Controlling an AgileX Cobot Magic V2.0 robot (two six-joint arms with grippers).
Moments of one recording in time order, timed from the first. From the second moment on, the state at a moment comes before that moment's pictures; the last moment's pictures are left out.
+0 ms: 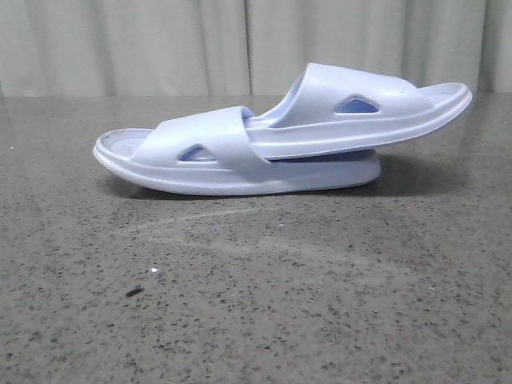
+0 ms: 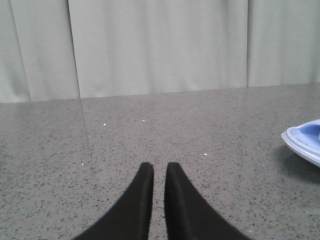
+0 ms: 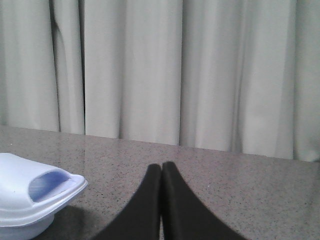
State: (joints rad) left arm -0.13 0.00 0.00 0.04 0.05 0.01; right arm 0.15 0.09 -0.14 0.68 -0.06 -0.81
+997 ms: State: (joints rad) left arm -0.13 0.00 0.00 0.04 0.06 0.01; right arm 0.13 -0.01 0.01 0.05 -0.04 -0.13
